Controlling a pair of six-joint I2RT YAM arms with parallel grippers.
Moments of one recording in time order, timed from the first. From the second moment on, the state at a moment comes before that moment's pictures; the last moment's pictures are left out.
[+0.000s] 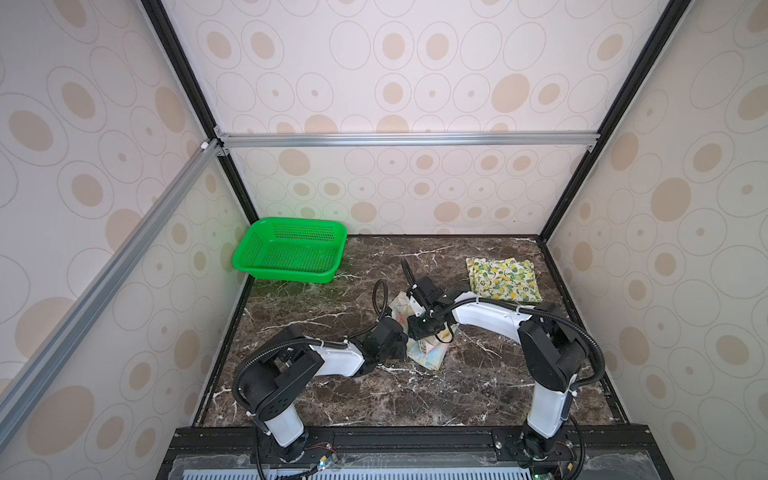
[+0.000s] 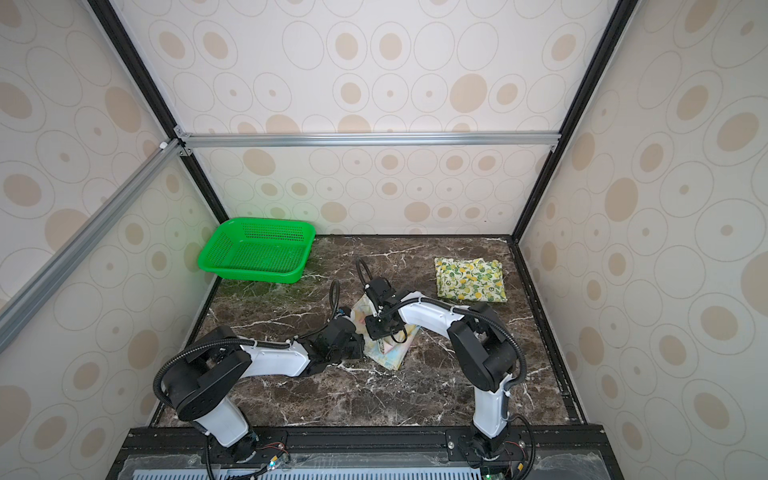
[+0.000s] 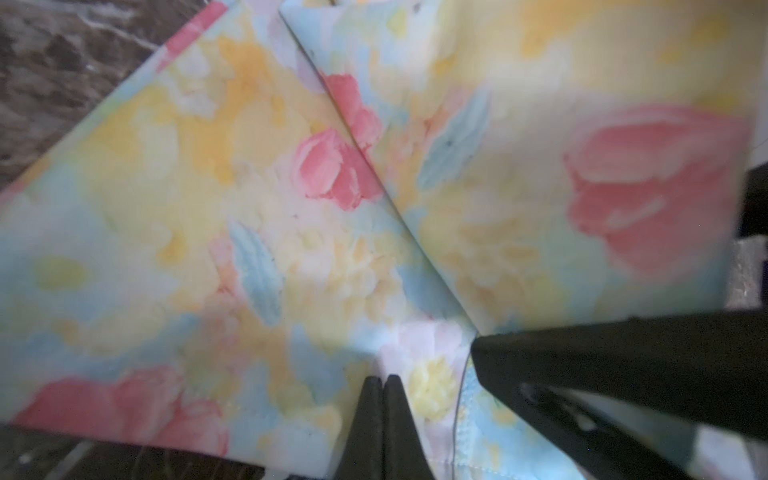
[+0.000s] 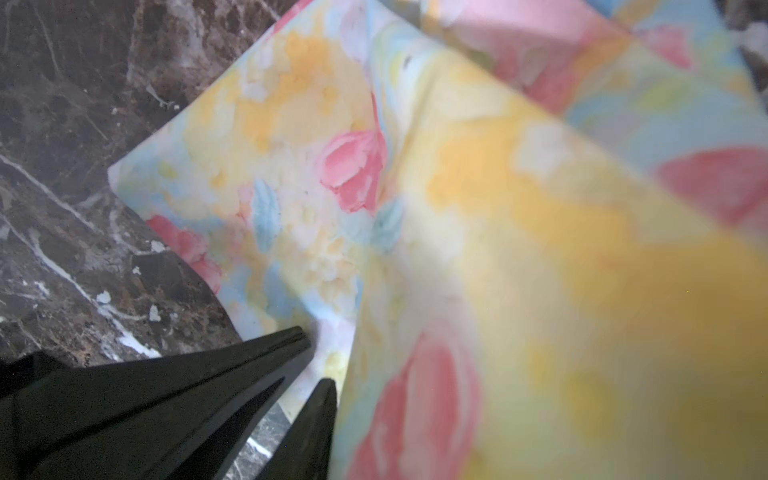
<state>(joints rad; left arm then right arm) -0.83 1.67 0.65 0.21 -0.10 -0.79 0.71 1.86 1.27 -0.62 -0.14 0.36</state>
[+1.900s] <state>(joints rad) -0.73 1.81 0.86 0.14 -0.17 -0.68 0.70 1.70 0.97 -0.54 -0.26 0.49</state>
